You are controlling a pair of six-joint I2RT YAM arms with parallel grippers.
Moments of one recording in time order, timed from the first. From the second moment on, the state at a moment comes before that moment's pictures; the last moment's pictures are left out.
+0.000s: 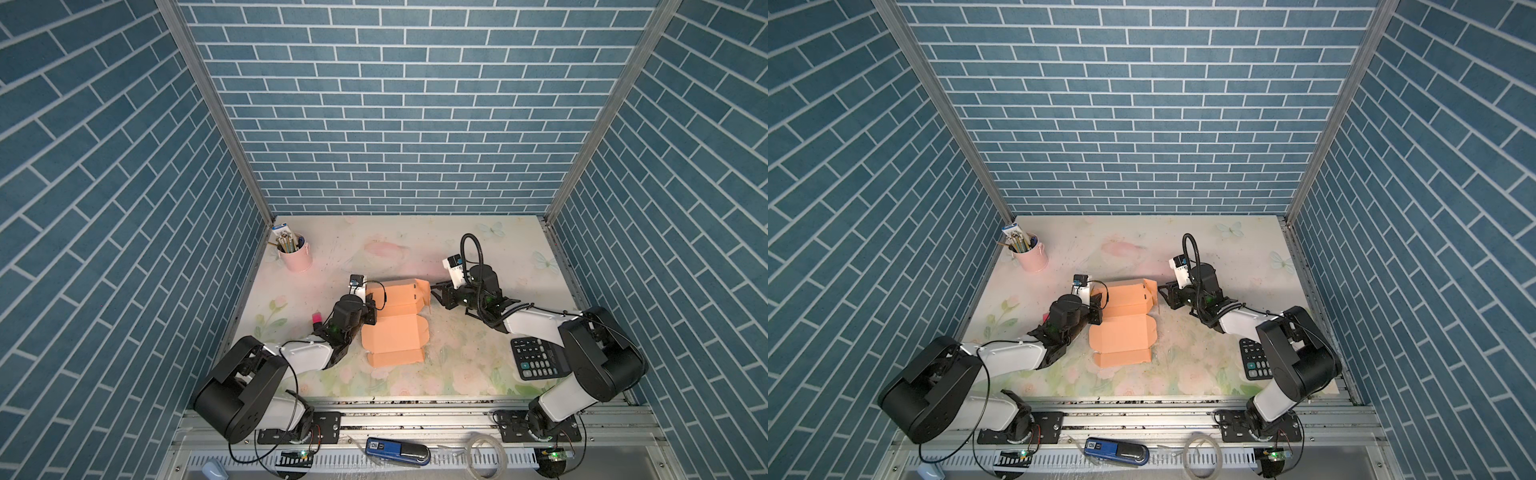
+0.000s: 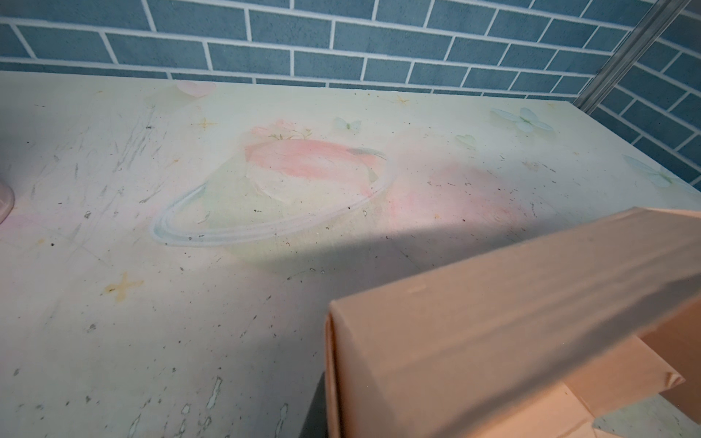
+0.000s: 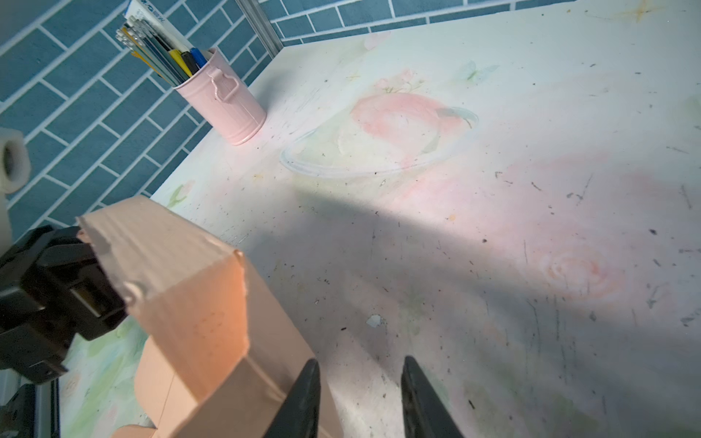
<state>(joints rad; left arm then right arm) -0.57 1.39 0.38 0.57 -0.21 -0.29 0.55 1.58 0.69 0.40 -0.40 0.27</state>
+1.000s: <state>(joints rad) -0.57 1.42 0.39 0.57 -0.21 -0.29 0.69 1.55 0.63 0.51 -0.49 0.26</state>
